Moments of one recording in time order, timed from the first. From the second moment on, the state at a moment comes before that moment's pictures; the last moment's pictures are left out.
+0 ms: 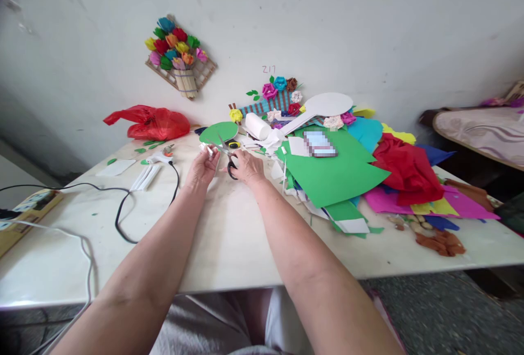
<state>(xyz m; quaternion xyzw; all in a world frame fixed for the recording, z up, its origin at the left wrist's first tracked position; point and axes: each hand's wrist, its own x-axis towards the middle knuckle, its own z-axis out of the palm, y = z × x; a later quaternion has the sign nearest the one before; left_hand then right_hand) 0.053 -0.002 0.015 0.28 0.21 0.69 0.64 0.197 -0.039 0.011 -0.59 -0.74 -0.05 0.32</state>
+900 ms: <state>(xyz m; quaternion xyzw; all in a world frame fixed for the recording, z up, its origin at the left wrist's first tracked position) 0.054 -0.004 0.017 0.26 0.22 0.69 0.65 0.196 -0.041 0.016 -0.62 -0.73 -0.06 0.28</state>
